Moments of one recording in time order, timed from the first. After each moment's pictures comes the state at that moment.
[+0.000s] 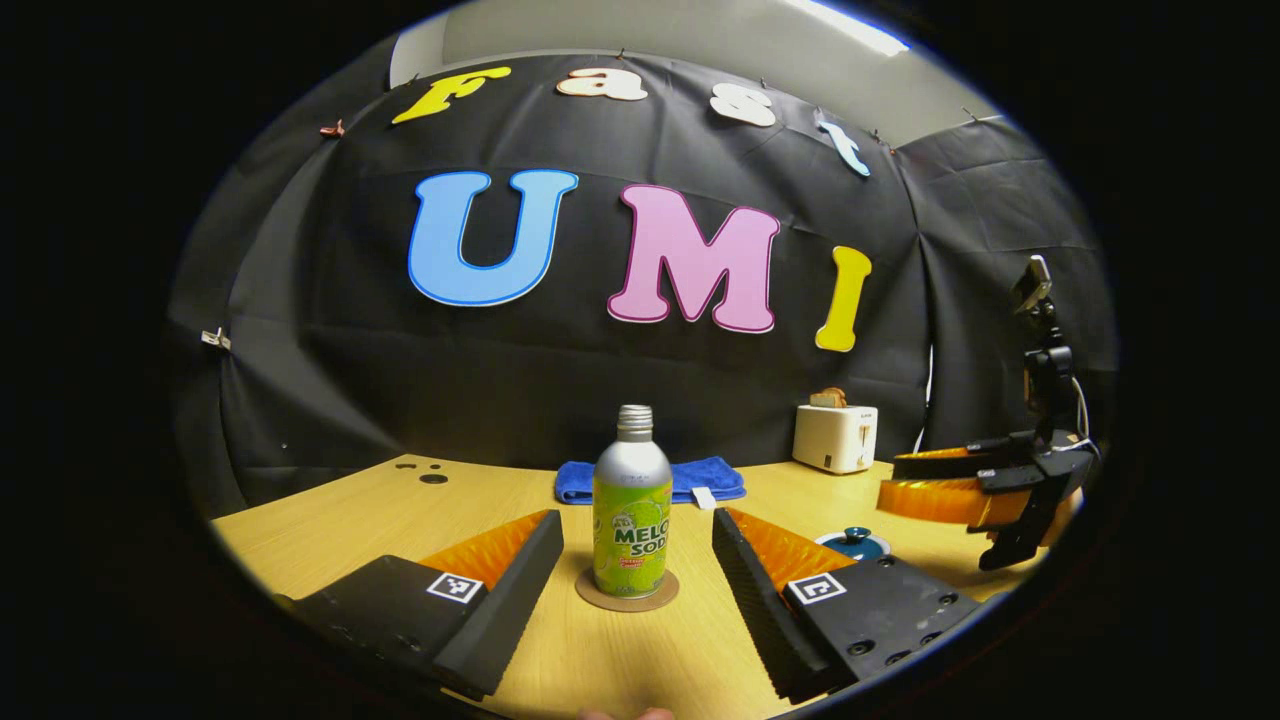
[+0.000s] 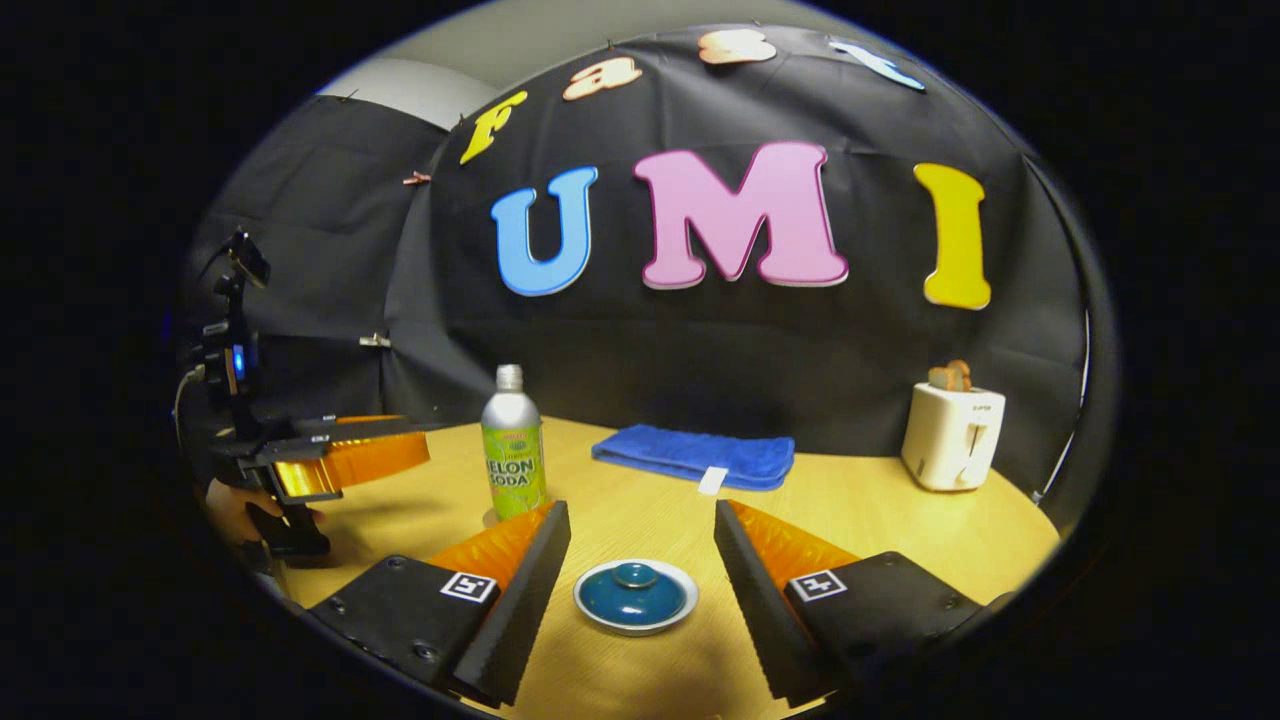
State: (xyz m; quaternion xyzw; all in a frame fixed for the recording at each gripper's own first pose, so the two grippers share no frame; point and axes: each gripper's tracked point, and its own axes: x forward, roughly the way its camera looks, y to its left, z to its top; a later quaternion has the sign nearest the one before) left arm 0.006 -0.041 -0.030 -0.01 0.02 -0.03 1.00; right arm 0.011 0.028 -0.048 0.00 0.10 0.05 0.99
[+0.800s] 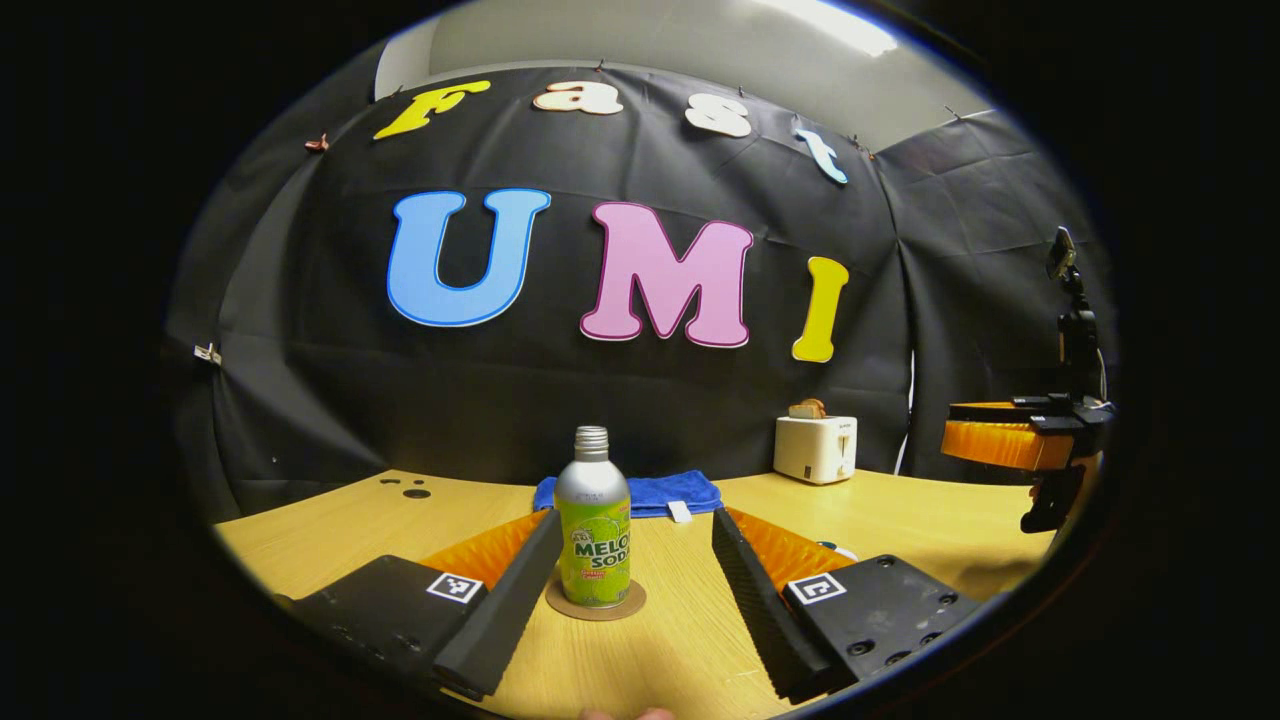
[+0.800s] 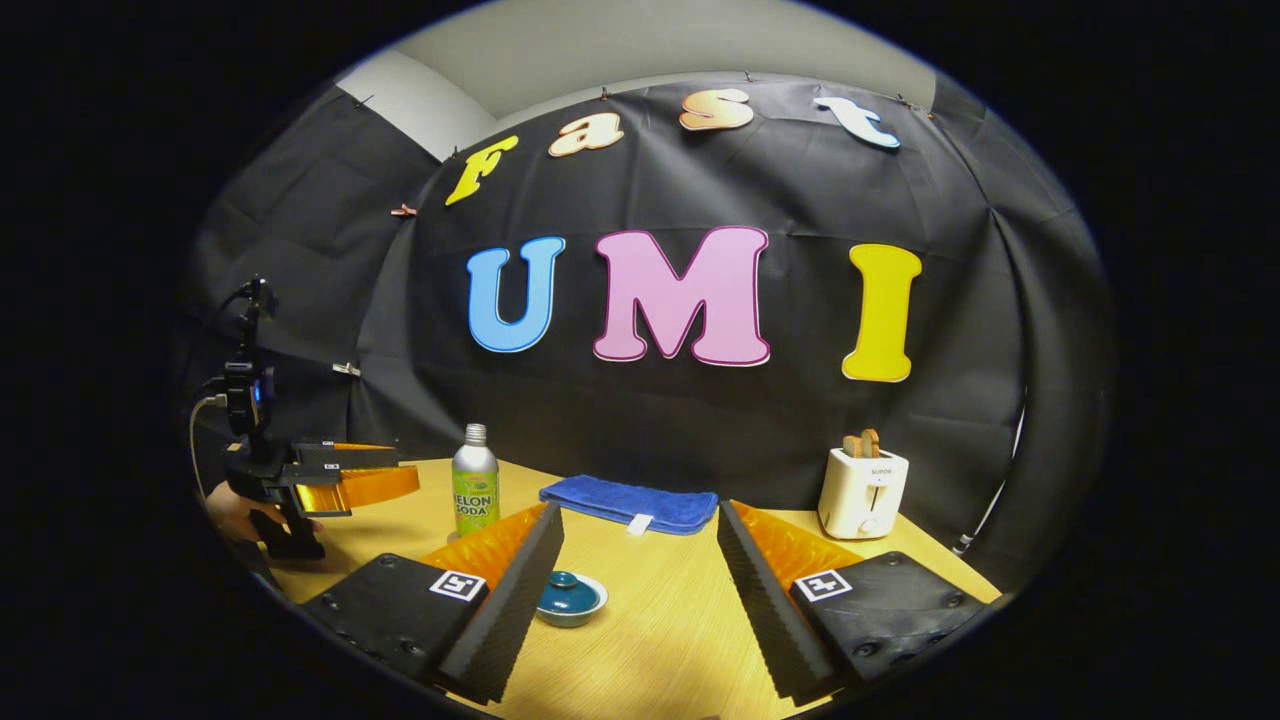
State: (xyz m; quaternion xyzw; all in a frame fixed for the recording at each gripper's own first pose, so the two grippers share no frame) left arm 0.002 -0.066 -0.023 0.00 0.00 -0.05 1.00; right arm -0.038 -0.016 0.006 -0.03 0.04 0.00 1.00
